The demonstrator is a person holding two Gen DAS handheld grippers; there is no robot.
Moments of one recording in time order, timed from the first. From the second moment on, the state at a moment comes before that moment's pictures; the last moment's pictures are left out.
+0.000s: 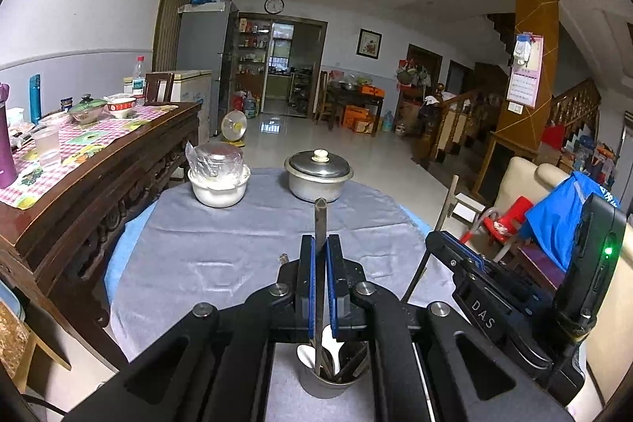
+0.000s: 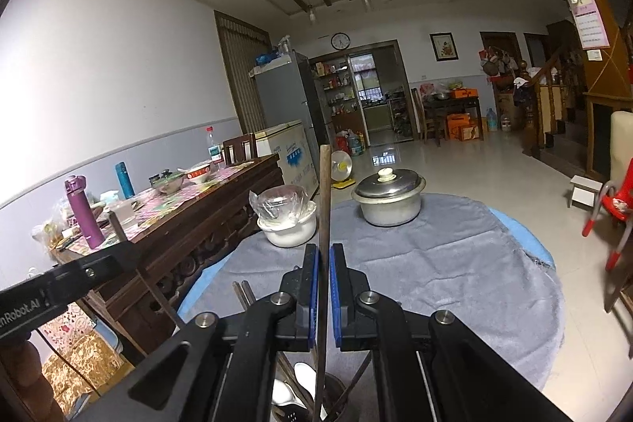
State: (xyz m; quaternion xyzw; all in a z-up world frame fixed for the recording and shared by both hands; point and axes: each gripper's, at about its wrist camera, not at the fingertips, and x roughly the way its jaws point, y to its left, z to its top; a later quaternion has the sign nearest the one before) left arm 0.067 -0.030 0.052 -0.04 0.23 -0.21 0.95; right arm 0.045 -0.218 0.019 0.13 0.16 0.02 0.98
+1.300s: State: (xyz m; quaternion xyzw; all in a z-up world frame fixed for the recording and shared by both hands) left arm 0.071 -0.035 0.044 -0.03 0.25 -0.19 0.95; right arm 0.040 -0.213 0.008 0.13 0.18 0.03 0.98
